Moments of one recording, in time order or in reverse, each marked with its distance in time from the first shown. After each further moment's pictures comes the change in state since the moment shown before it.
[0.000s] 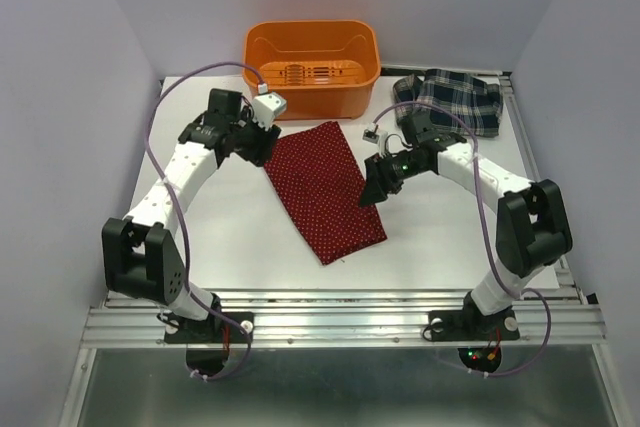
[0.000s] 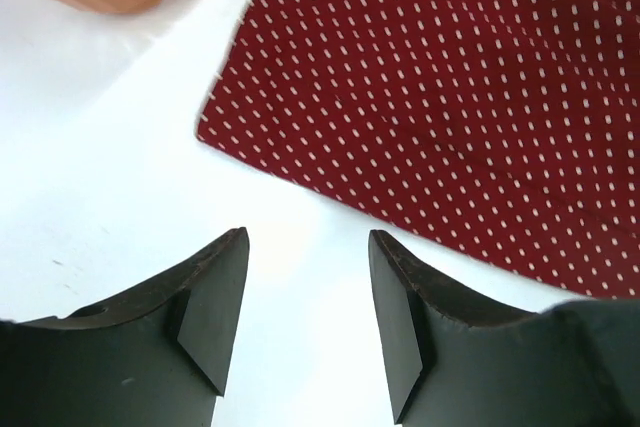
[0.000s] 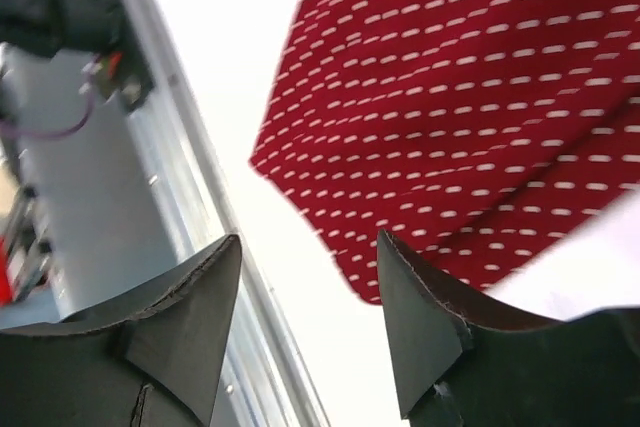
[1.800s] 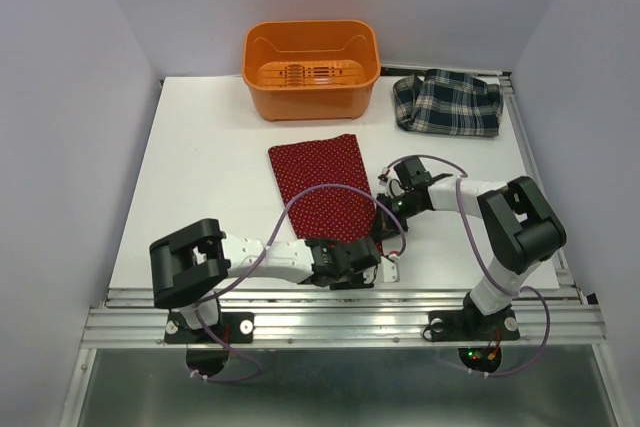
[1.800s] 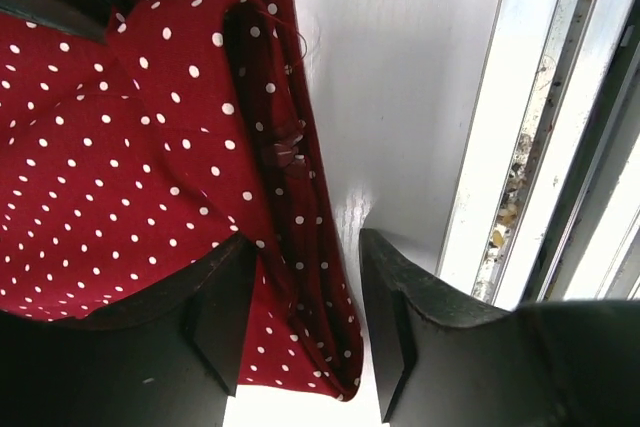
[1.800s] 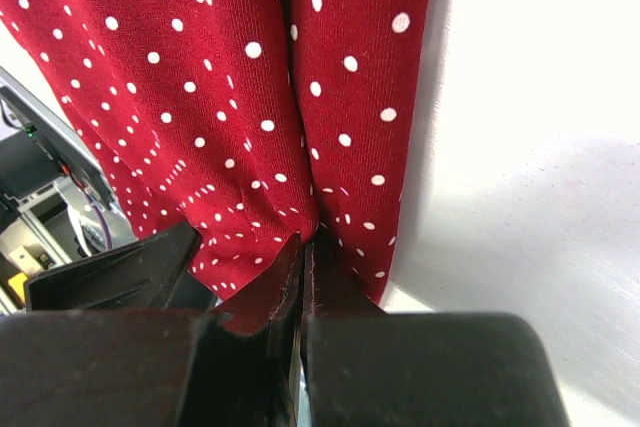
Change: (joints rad) left arm -1.074 0.098 -0.452 0.267 -0.460 -0.067; right arm 0.049 0.044 -0.364 0.304 0.279 0.611
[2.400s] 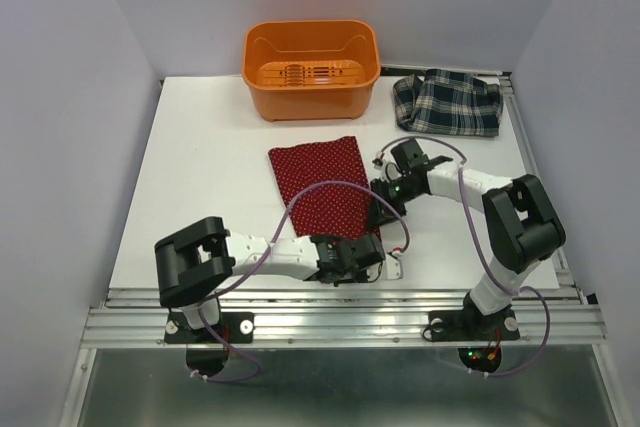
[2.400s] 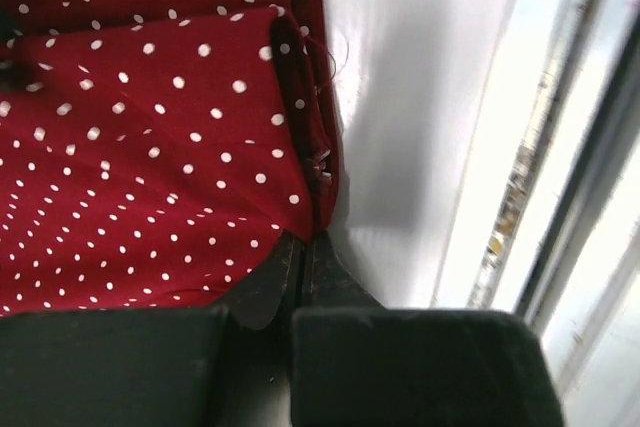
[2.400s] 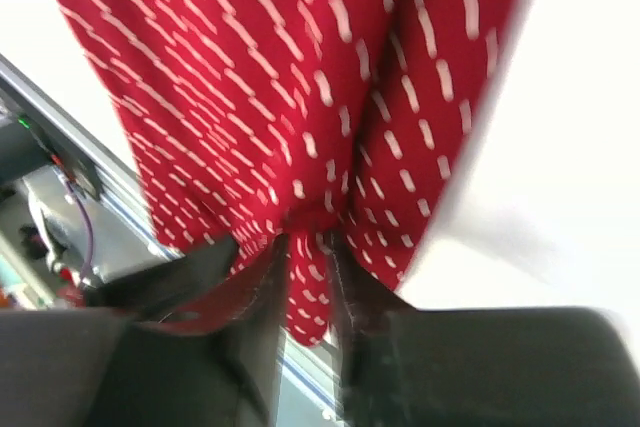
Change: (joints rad) left arm 0.003 0.042 0.058 -0.040 0.000 -0.018; right arm -0.002 0.005 0.147 -0.143 0.022 -0.116
